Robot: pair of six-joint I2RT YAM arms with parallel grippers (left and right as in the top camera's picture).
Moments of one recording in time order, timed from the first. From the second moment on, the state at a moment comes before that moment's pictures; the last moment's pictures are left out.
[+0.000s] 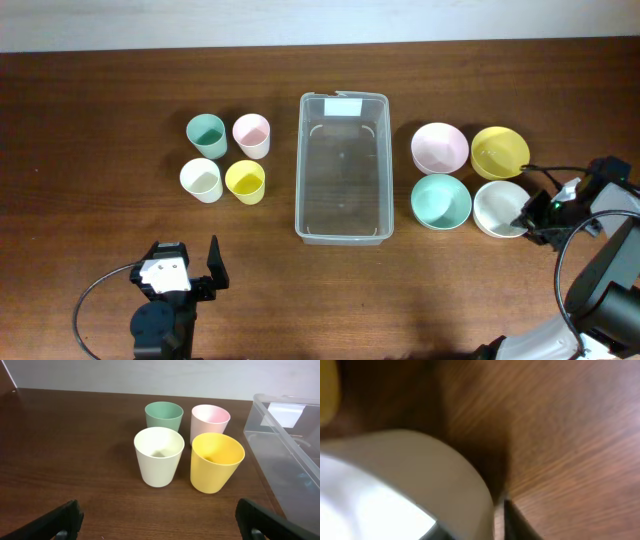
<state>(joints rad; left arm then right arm) -0.01 0.02 0.11 -0.35 -0.05 -0.07 -0.61 1.84 1.07 -0.79 -0.33 0.26</state>
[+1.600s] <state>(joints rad) -0.01 0.02 0.11 -0.35 -0.06 -0.07 0.24 2.12 1.64 -0.57 -0.32 0.42</state>
